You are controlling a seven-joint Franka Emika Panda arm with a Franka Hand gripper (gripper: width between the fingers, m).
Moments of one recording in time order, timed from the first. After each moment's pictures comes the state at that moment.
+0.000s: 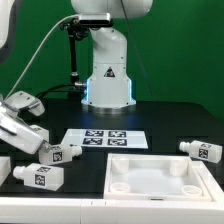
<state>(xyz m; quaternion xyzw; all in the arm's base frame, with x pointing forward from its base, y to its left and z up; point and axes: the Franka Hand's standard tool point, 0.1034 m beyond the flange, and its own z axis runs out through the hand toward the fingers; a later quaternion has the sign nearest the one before) 0.462 -0.160 0.030 -0.78 0.45 0.37 0.24</state>
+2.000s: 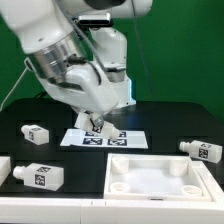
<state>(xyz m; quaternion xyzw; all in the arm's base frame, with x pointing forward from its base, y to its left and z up) 0.516 -0.051 0.099 -0.86 0.46 0.15 0.13</state>
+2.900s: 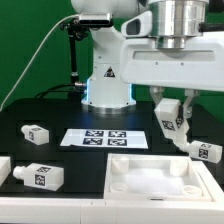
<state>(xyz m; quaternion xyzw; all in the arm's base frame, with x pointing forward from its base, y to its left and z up) 0.594 0.082 0.139 -0.93 0.36 -0.07 0.03</state>
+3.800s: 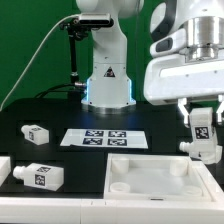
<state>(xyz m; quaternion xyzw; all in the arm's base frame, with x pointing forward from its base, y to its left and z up) 0.595 0.136 0.120 -0.92 0.26 -0.29 0.04</state>
